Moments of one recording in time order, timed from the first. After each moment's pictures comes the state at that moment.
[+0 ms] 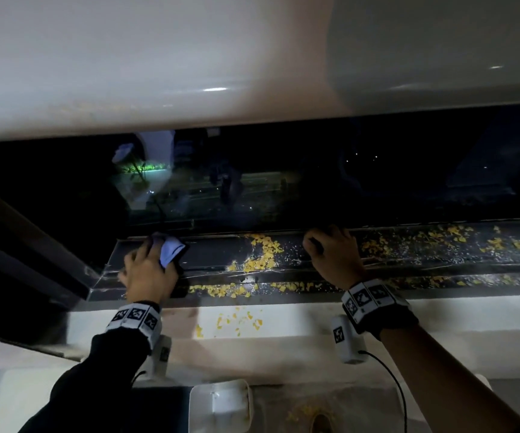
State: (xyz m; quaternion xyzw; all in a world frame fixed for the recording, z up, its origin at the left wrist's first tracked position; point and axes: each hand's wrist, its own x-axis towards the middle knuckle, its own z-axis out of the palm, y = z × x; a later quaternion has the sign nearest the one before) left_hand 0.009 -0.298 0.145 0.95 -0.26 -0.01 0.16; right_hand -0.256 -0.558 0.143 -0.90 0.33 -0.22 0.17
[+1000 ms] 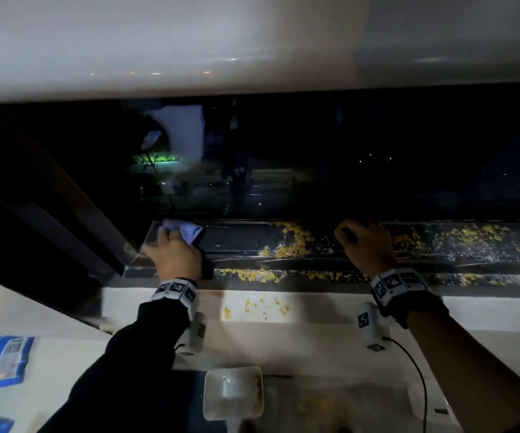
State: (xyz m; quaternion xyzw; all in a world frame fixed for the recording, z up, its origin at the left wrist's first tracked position) left_hand -0.001 -0.298 0.161 0.97 -0.22 0.02 0.09; right_hand -0.250 -0.555 0.143 -0.89 0.38 -0.21 0.17
